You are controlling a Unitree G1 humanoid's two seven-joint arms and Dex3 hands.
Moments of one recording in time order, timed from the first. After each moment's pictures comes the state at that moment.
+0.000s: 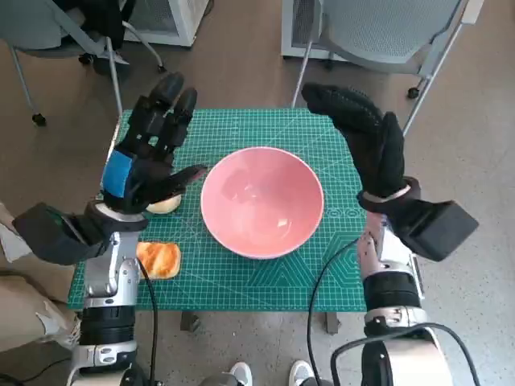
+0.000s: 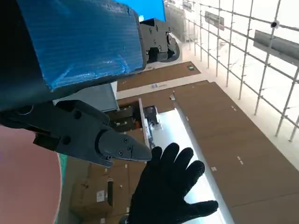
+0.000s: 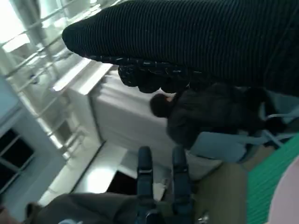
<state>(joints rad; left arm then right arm) -0.52 0.22 0.21 0.27 -0.38 -0.28 -0.56 -0.87 -0.04 -0.21 0.88 0.33 -0.86 0.70</state>
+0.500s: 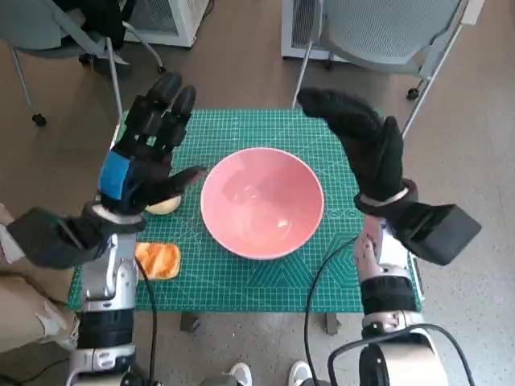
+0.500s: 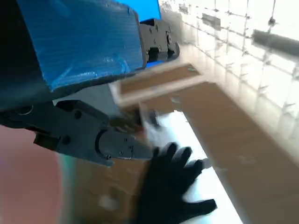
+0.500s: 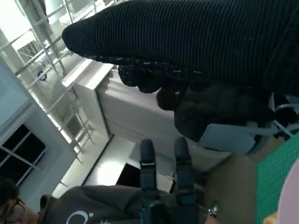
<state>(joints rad) -0.44 0.29 0.20 0.11 -0.17 -0.25 -0.49 -0.84 -0.03 -0.19 0.82 0.35 -0.80 0.71</state>
